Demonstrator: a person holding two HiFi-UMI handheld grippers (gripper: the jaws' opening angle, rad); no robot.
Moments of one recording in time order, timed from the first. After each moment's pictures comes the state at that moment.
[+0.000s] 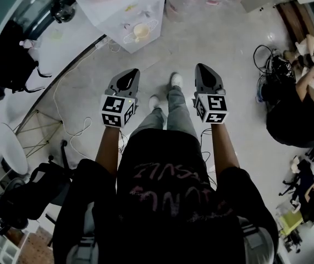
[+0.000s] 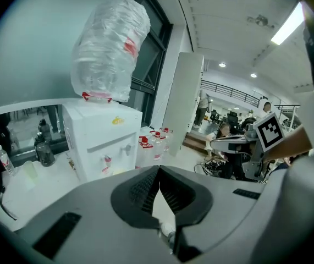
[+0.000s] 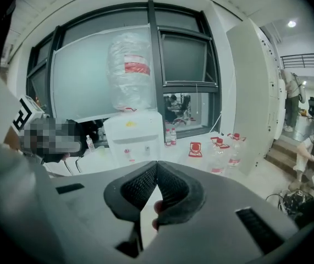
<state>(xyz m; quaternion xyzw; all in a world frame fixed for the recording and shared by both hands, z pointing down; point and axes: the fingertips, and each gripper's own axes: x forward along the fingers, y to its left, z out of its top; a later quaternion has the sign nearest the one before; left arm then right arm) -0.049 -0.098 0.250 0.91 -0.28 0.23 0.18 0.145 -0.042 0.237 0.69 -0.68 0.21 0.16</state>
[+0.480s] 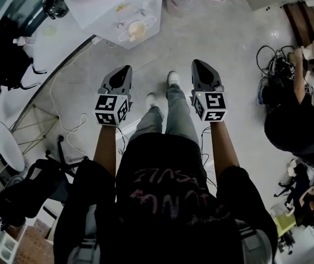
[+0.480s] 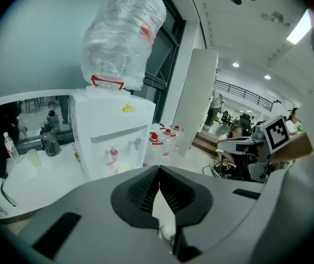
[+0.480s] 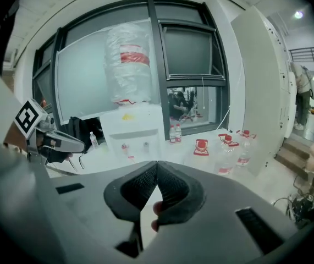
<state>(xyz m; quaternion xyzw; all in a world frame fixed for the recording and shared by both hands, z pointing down) -0.037 -0.137 0.296 0.89 -0.33 0.24 0.22 0.168 -0.082 0.282 0.65 -0.71 0.22 0.17</state>
